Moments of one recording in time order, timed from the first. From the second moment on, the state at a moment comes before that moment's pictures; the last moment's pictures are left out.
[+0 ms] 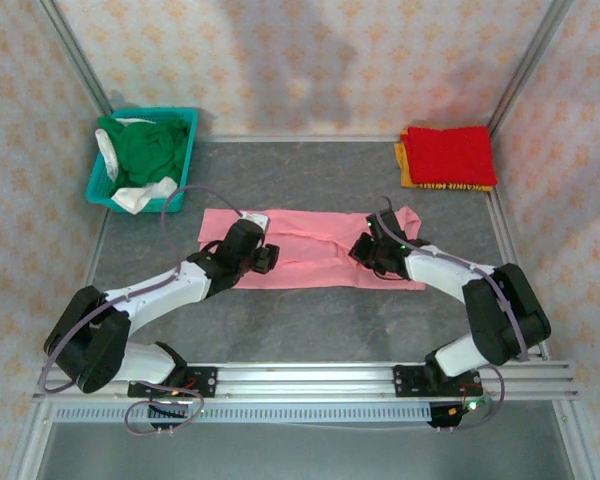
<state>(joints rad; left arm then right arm) -0.58 1.34 0.71 -0.16 -0.22 -0.28 0.44 1.47 0.70 -0.20 -0.12 0.93</state>
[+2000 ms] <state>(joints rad) -0.90 2.12 1.39 -0.15 -0.02 -0.07 0.16 1.71 0.94 -0.33 -0.17 0.71</state>
